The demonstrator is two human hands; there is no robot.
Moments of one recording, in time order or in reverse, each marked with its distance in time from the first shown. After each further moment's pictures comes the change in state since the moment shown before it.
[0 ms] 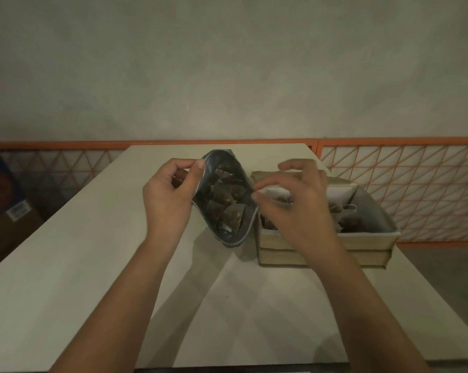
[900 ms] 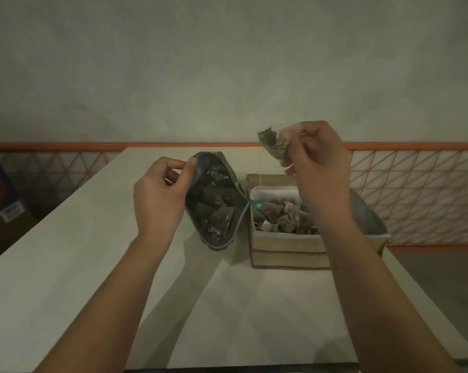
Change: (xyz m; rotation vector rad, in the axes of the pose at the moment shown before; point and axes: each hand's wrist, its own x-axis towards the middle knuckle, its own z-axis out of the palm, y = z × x) left_hand 0.005 0.003 0.000 0.170 0.068 -0.015; right_hand 0.044 -0.019 -0.033 0.594 0.183 0.172
